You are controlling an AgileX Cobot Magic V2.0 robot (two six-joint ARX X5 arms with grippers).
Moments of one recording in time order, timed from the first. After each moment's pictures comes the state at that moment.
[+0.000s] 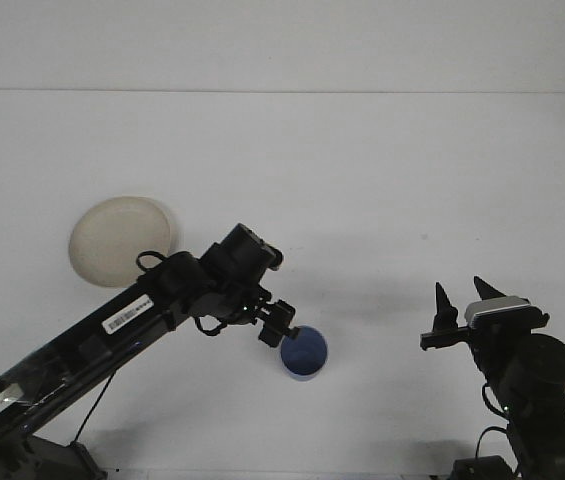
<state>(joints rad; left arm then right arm) -0.83 1.59 1.54 -0.94 0.15 -0.25 0.10 0.52 0.62 -0.36 -0.10 0.01</state>
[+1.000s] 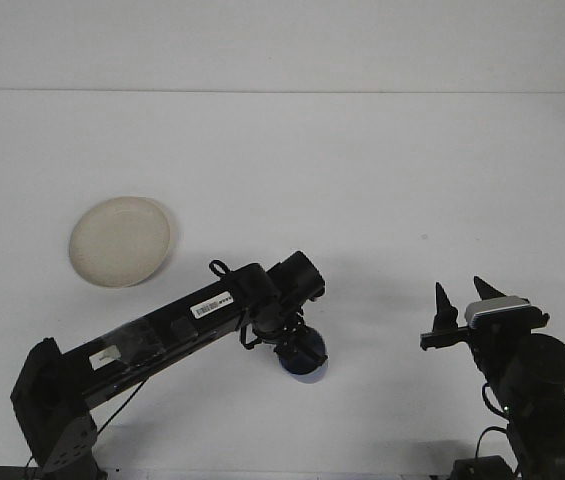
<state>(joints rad) -0.91 1.82 1.54 -0.92 0.13 -0.21 0.10 0.52 0.62 -0.36 -0.10 0.01</state>
